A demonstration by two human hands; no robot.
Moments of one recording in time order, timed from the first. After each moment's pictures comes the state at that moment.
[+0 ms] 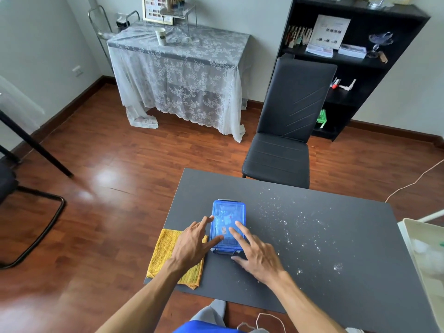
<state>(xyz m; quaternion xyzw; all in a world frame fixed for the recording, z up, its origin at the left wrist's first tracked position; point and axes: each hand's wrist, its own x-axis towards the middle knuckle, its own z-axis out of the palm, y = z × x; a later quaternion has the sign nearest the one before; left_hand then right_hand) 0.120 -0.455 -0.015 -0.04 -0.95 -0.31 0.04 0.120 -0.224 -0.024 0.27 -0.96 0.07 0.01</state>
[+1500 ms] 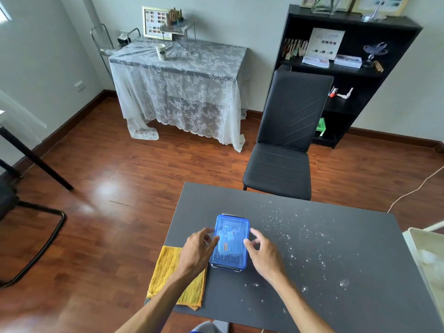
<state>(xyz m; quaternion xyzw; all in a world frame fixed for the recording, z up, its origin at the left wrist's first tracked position) 0.096 -0.448 -0.001 0.07 -0.91 -0.41 -0.03 0.083 -0.239 -0.003 -0.07 -0.91 0.39 -0.13</state>
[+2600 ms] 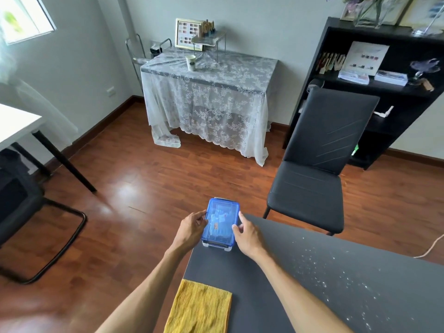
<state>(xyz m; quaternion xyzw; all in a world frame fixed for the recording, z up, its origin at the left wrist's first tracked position) -0.032 -0.562 0.013 0.12 -0.90 -0.42 -0.05 -0.068 -0.365 -0.009 0.03 -0.92 0.36 -0.18</state>
